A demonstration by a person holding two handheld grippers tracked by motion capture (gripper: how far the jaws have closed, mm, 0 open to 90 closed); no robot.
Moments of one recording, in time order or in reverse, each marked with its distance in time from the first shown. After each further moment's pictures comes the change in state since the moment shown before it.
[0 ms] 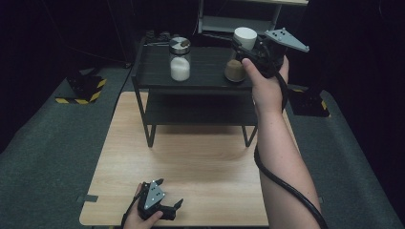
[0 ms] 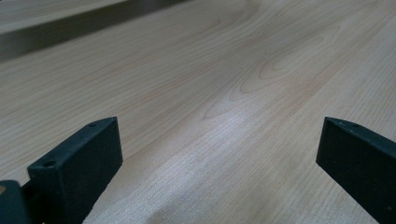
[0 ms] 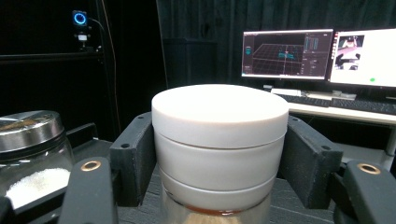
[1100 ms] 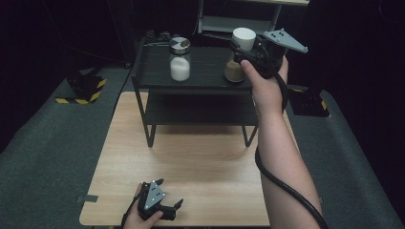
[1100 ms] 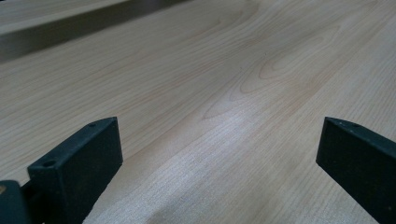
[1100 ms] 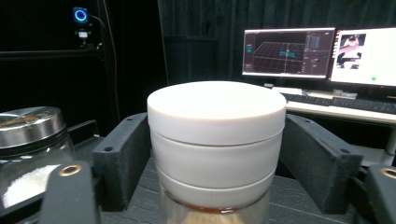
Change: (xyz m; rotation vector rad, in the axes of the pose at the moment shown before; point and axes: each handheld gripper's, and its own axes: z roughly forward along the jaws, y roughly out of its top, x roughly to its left) left arm 0.000 0.000 0.000 0.000 0.001 0.001; right arm 0.001 0.001 0.001 0.014 0.006 -0.002
